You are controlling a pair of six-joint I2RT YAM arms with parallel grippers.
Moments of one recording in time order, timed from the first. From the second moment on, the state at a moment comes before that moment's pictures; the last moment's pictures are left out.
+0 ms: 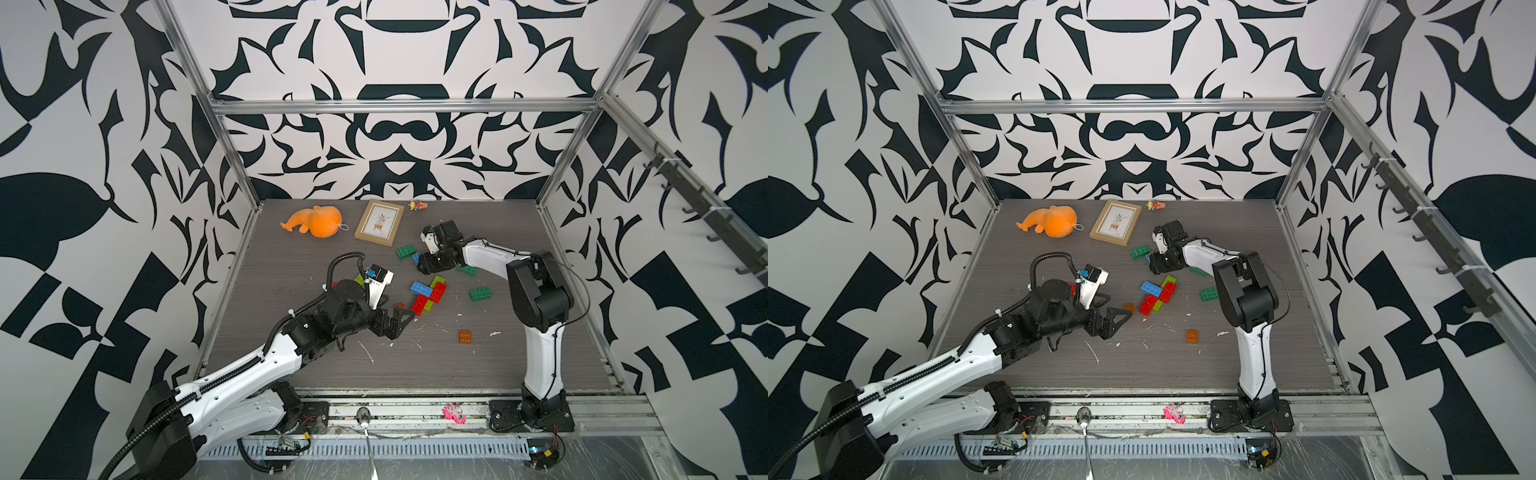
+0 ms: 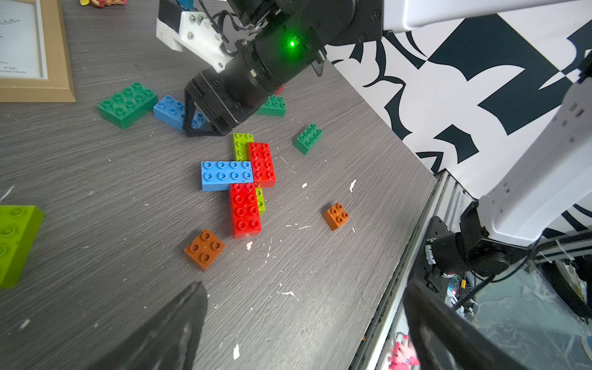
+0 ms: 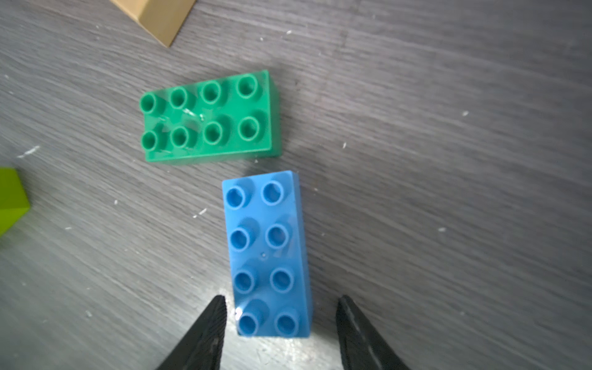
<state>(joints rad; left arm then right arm) -0.86 1.00 0.66 -0.11 0.21 -0.39 0.41 2.08 1.42 -0.40 -0.20 0.12</state>
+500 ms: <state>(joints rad) -0.85 1.00 0.66 -0.11 0.22 -0.41 0.48 2.05 1.34 -0.29 -0.10 0.06</state>
